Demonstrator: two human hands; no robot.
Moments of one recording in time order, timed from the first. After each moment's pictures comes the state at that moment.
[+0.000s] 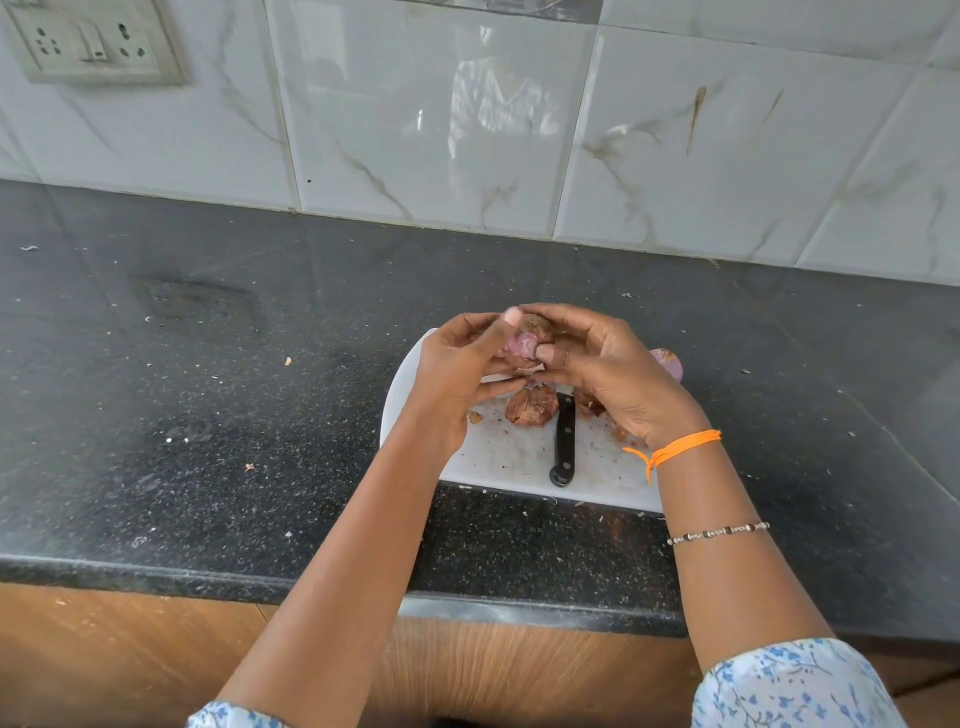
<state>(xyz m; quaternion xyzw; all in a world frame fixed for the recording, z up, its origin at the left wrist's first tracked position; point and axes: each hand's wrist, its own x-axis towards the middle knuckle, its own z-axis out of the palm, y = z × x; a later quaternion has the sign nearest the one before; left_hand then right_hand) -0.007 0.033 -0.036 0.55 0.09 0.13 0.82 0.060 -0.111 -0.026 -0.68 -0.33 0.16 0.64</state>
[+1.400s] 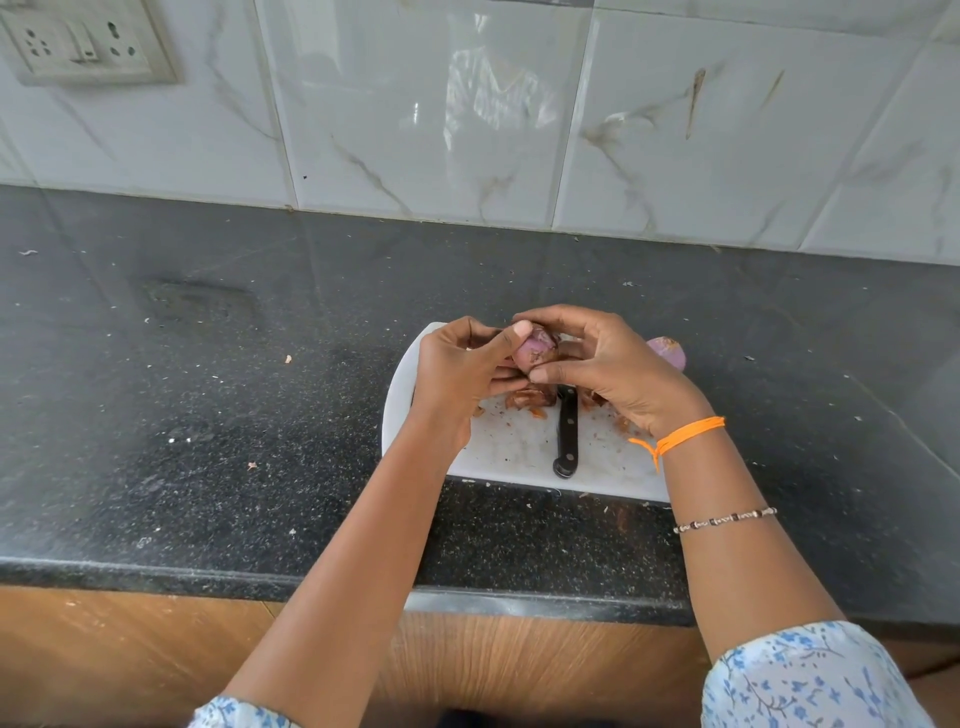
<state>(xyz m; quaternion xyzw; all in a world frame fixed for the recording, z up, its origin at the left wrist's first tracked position) -0.008 0.029 -0.038 0.57 0.10 0.15 0.80 0.066 -0.115 -0.030 -0.74 -0.35 0.14 0.56</state>
